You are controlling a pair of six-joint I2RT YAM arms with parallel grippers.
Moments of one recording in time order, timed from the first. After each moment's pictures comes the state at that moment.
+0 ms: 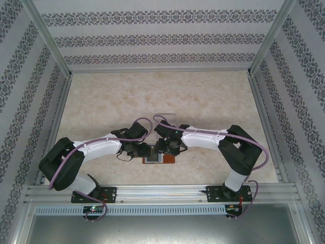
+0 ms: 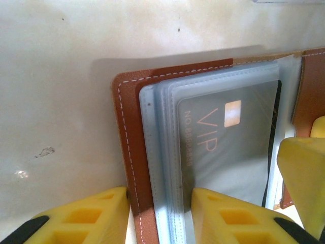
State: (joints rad) left arm -0.69 1.48 0.72 -0.46 0.21 -0.71; right arm 0.89 1.73 1.00 -0.53 -0.15 1.00
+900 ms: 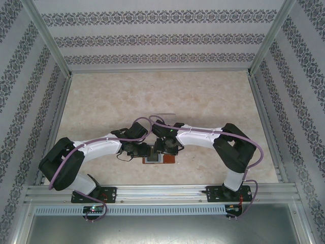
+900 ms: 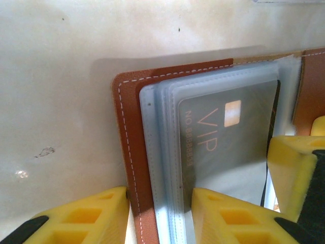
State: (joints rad) left arm -0.69 1.48 0.72 -0.46 0.21 -0.71; right arm 0.91 1.80 1.08 -0.63 -0.11 1.00
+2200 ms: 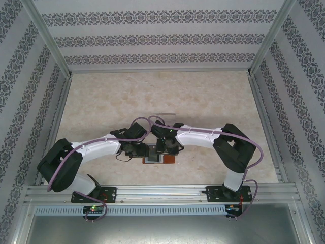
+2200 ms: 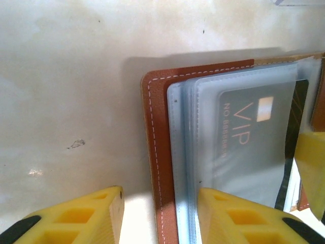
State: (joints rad) left arm -0.69 1.46 0.72 -0.50 0.16 -0.71; right arm 0.92 1.79 1.09 -0.65 -0.08 1.00
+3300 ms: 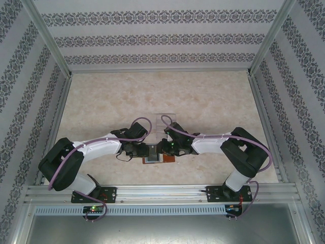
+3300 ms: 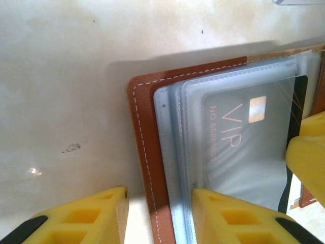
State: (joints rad) left arm -0.69 1.48 0.72 -0.49 0.16 -0.71; right arm 0.81 1.67 0.70 0.04 -0.40 0.99
